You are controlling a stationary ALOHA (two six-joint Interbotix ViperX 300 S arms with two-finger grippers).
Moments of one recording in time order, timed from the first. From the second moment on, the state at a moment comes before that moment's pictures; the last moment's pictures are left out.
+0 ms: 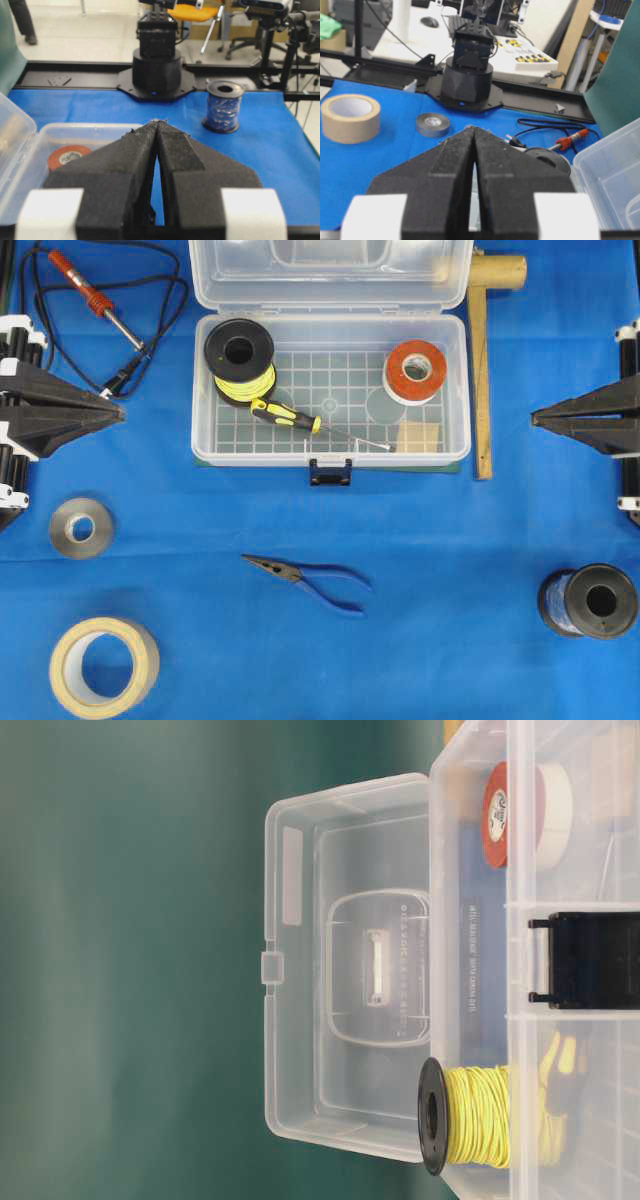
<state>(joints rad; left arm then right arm) 0.00 -0.97 1.18 0.00 -0.29 0.00 0.00 -0.96 1.17 0.00 -0.29 0.00</state>
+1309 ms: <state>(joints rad) 0.00 -0.96 1.18 -0.03 -0.32 0.01 -0.23 0.28 0.16 0.06 0.56 0.33</state>
